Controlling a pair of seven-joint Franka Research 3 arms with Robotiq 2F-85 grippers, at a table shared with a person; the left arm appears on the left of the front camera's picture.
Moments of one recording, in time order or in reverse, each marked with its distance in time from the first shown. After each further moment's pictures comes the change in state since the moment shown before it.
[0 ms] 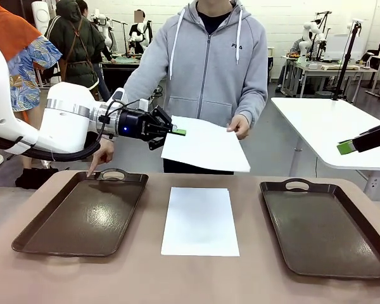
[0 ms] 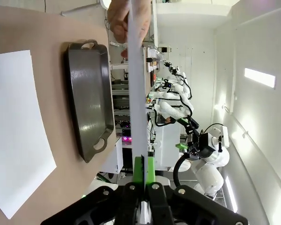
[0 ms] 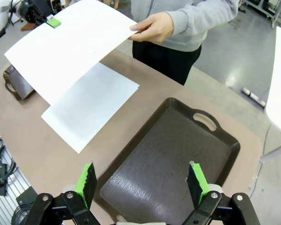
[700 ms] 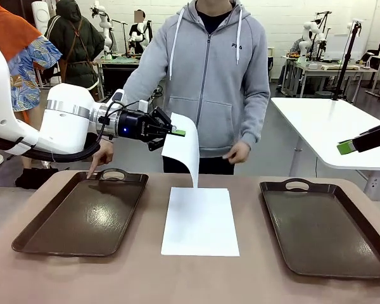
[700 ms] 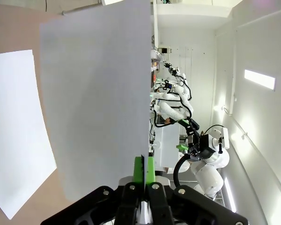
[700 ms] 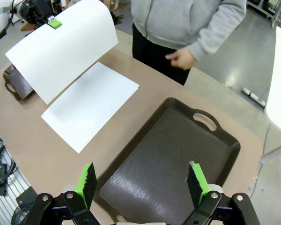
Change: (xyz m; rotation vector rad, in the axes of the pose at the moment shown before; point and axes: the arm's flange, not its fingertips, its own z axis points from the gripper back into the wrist) left arm 0.001 0.005 0.001 -0.001 -0.003 0.009; right arm 0.000 0.000 0.000 0.000 0.000 0.000
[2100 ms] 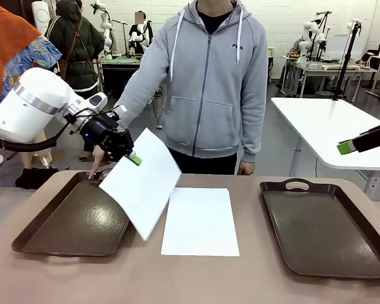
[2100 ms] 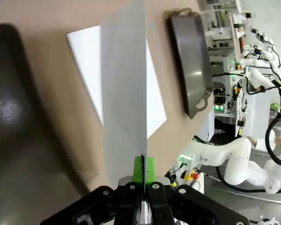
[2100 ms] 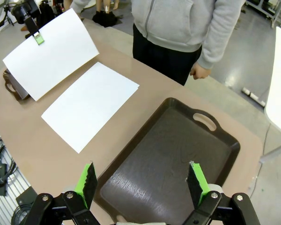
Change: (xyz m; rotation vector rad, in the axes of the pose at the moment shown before) left arm -0.002 0.028 0.098 0.509 0.177 -0.170; right arm 0.000 0.000 0.000 -0.001 0.000 0.000
